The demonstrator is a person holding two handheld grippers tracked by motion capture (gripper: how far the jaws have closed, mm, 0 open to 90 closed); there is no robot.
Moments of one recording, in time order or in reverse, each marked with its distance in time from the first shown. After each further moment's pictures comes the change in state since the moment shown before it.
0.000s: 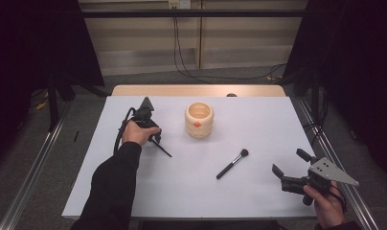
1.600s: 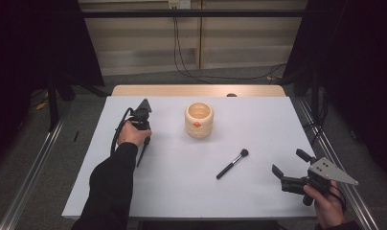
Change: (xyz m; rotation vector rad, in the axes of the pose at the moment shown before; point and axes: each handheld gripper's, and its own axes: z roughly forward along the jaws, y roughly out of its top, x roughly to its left) left arm 0.012 -0.002 -0.001 -0.013 0.059 0.063; right arm 0.000 0.000 0.000 0.009 0.006 0.003
